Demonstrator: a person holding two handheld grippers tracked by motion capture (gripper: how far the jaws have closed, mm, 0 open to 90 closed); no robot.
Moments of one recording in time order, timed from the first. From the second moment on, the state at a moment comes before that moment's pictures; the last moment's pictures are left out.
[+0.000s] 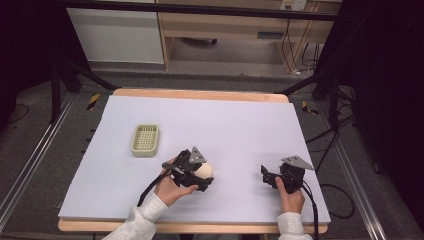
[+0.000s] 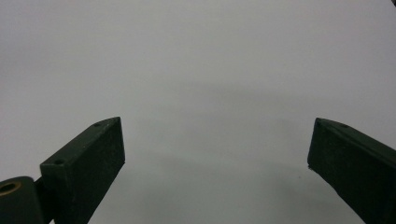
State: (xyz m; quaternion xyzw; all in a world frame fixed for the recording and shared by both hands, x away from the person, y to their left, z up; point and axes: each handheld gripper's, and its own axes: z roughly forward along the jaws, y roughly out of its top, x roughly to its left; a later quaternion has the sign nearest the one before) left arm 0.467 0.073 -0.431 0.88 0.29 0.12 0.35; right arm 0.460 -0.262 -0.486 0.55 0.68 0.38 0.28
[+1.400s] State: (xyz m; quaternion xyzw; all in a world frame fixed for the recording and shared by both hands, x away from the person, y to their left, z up) left arm 0.476 0.146 -0.411 0.86 0.34 0.14 0.35; right arm 0.460 -0.262 -0.486 0.55 0.68 0.38 0.28
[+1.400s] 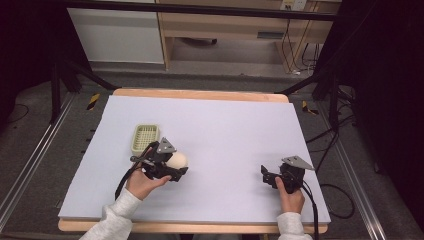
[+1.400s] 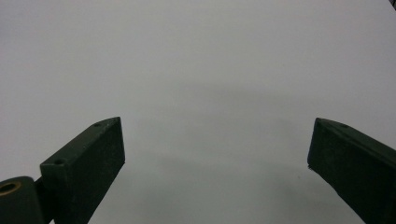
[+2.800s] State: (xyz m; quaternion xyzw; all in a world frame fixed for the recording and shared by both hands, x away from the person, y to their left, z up) left arm 0.506 0.200 -0.394 0.83 0.40 0.18 0.34; right arm 0.460 -0.262 -0.486 0.55 0.68 0.38 0.28
